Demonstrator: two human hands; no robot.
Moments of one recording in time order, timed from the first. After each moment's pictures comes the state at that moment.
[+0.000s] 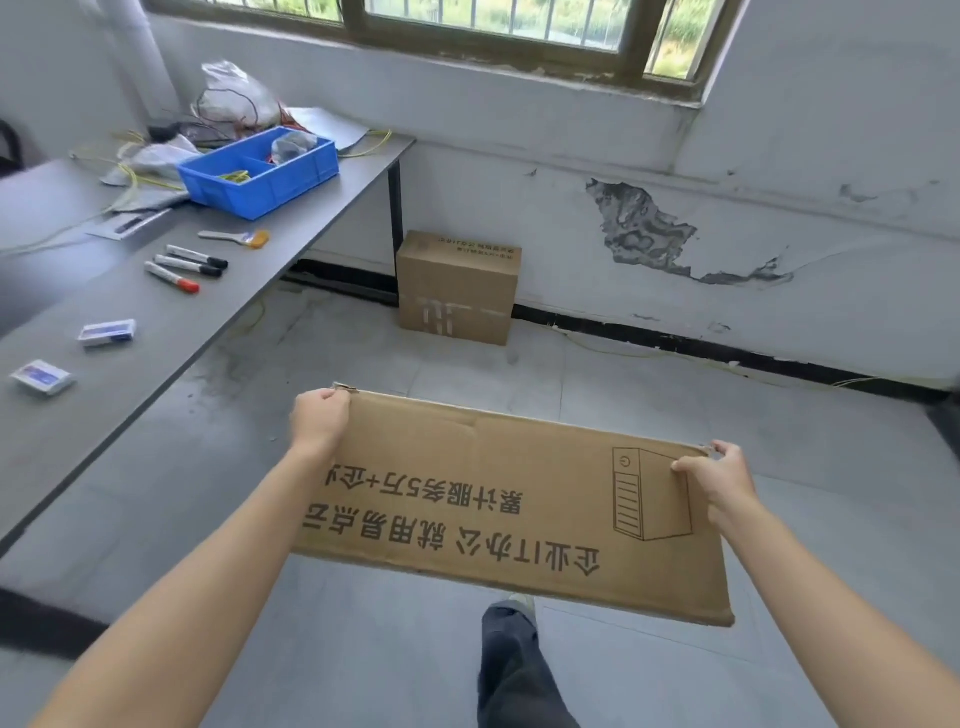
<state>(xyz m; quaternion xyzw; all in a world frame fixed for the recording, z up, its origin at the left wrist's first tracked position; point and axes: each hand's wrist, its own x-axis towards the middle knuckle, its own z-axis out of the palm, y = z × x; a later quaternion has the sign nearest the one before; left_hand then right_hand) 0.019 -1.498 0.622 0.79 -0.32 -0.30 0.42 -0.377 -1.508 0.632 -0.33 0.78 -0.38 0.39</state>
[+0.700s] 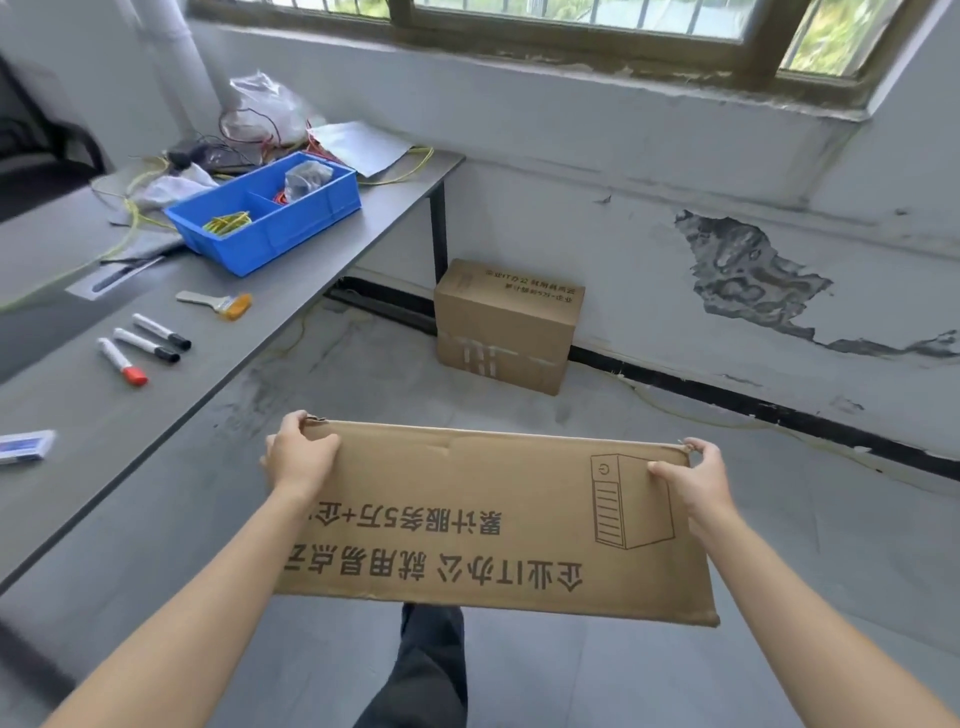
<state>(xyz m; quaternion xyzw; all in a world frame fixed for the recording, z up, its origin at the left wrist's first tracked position) 0.045 -1.758 0.592 0.88 -0.23 -0.21 0.35 -0.335 -1.861 0.594 -0.42 0.71 -0.33 0.46</state>
